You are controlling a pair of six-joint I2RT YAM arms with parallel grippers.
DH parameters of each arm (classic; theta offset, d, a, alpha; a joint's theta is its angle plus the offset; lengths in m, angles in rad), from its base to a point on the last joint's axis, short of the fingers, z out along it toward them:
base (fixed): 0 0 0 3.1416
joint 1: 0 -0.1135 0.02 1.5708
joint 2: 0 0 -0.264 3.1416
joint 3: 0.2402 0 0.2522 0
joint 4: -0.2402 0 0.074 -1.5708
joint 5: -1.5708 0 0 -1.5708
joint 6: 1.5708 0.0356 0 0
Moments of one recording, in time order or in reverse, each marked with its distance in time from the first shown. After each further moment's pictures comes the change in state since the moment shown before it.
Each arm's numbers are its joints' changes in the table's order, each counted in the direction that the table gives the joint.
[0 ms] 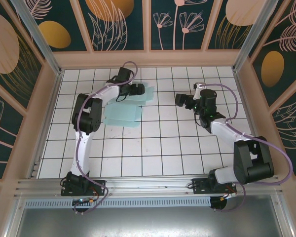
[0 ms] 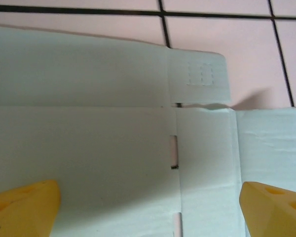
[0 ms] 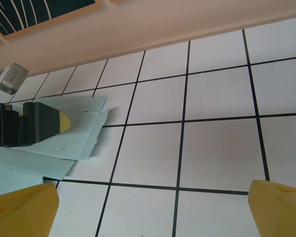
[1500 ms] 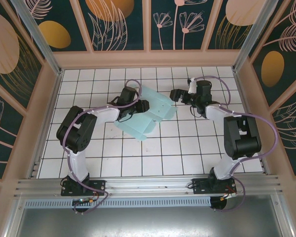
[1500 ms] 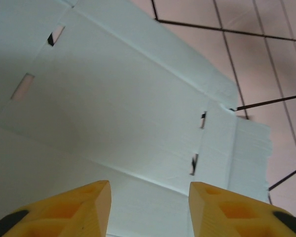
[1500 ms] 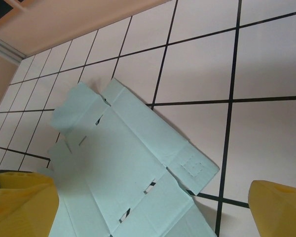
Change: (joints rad) left arm 0.170 -0.410 -0.667 0.431 -0.030 -0.225; right arm 0.048 0.309 0.237 -0.080 0.281 0.058
